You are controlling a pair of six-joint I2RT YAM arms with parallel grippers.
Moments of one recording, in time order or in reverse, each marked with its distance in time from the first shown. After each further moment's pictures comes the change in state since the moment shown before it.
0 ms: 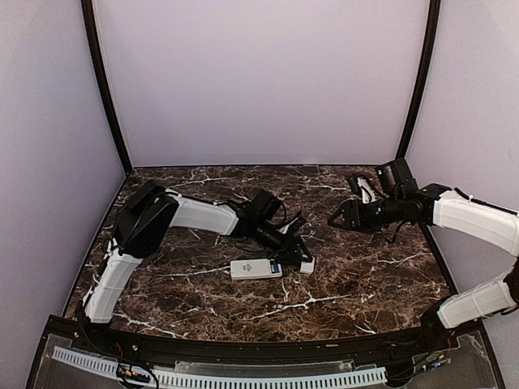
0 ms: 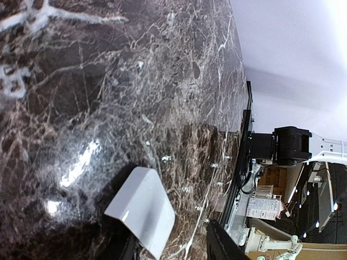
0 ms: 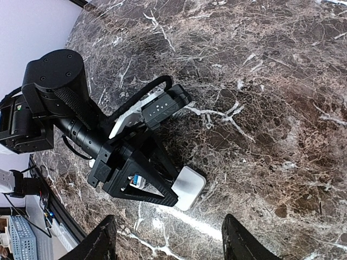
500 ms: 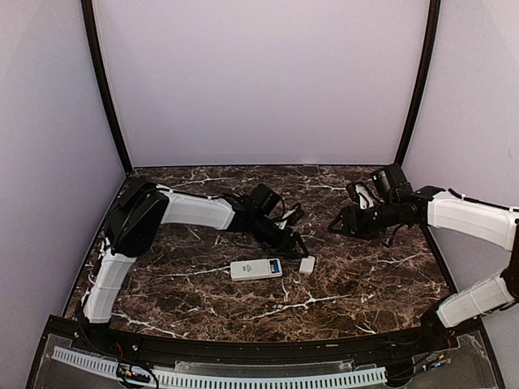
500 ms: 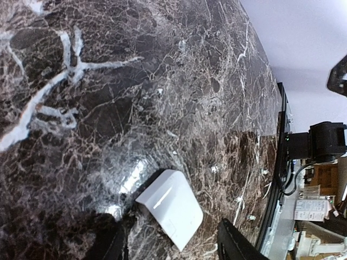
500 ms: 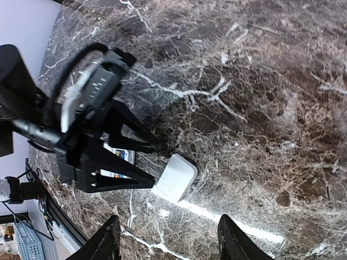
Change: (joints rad) left arm -0.003 -0.067 -0.006 -0.087 -0.180 0.223; right arm 0.002 0.041 -0.013 -0.008 0.010 0.045
